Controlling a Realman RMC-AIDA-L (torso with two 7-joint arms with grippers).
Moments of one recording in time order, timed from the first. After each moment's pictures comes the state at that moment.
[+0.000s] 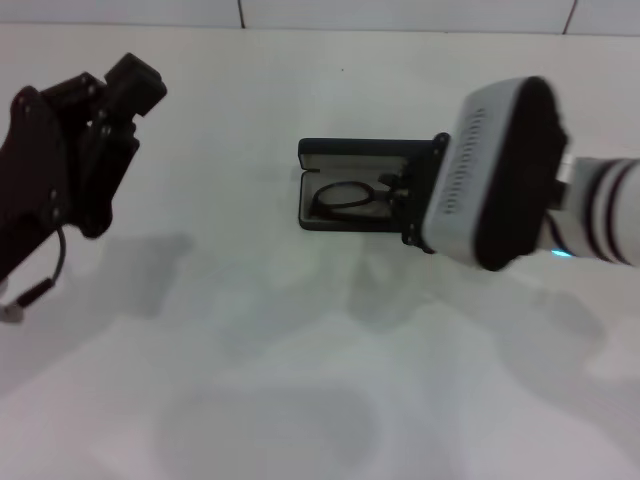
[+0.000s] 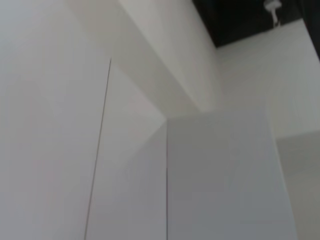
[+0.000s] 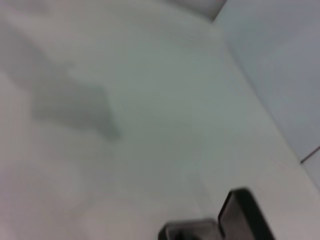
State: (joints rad) left arm -0.32 -2.01 1.37 0.32 0.69 1.99 -0.79; right arm 0.32 2.01 -2.02 -1.60 -2.58 -0.72 2.32
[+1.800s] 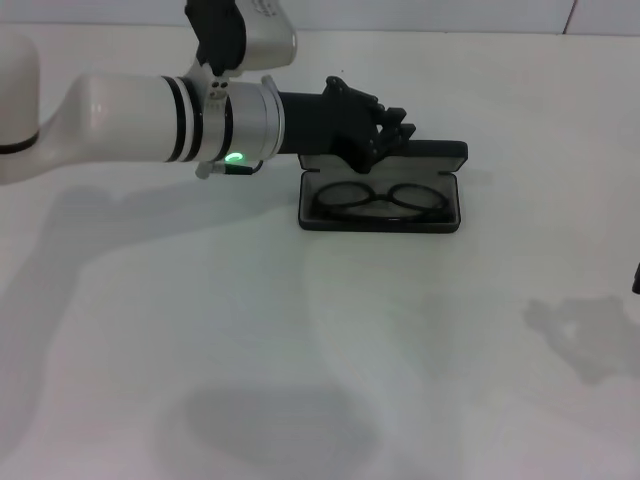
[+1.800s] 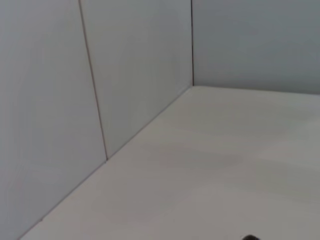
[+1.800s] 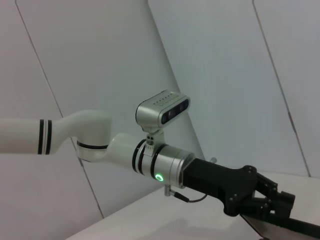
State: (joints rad) left arm -0.82 -2.08 1.38 0.46 1.52 0.92 -1.27; right arm 0.06 2.01 -0.94 -1.04 -1.52 -1.77 1.54
